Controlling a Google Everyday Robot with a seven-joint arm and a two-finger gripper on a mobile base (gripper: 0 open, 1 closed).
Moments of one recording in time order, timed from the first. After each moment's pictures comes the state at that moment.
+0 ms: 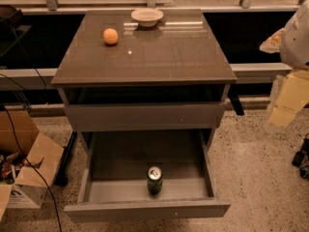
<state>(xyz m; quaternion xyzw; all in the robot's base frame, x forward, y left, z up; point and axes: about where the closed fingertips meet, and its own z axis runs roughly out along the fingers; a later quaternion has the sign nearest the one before) 0.438 -0.217 0.976 -0.60 0.78 -0.03 0.16</state>
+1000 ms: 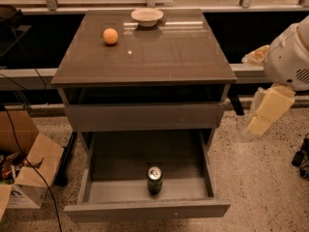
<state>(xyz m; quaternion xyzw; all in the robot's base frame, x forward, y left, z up) 0.450 -0.190 0.943 -0.60 0.76 0.04 0.22</state>
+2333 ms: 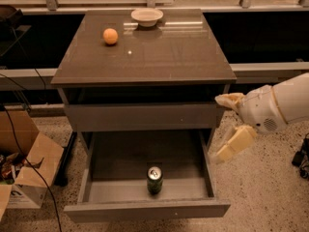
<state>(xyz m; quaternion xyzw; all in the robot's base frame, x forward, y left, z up) 0.457 -0.155 0.838 -0.55 0.74 0.23 0.32</state>
